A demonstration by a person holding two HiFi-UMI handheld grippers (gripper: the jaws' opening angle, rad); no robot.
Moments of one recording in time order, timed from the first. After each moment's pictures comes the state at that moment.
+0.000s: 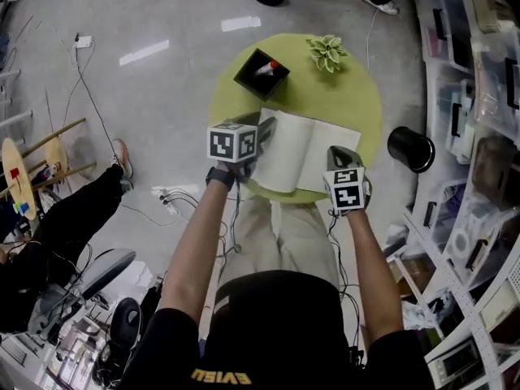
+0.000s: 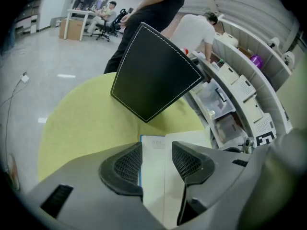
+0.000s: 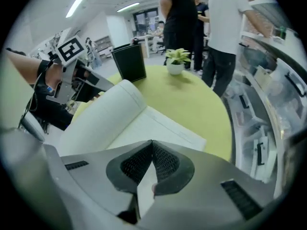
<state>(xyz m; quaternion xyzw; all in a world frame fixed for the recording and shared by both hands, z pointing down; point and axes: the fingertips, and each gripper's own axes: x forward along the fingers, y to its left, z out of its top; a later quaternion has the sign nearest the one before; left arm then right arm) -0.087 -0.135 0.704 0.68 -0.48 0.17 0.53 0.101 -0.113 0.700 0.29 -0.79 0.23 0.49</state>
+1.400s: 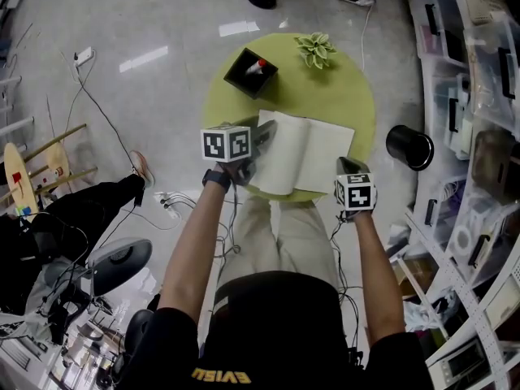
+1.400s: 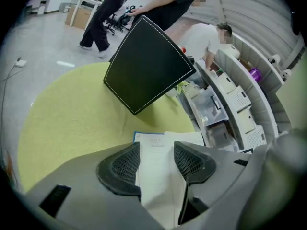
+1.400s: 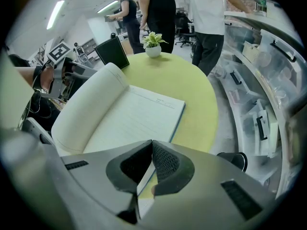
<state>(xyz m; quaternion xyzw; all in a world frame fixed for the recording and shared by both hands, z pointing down) -0.063 -0.129 0.699 0.67 -0.46 0.12 0.57 0.173 -0.090 0.724 0.31 -0.75 0.31 0.50</state>
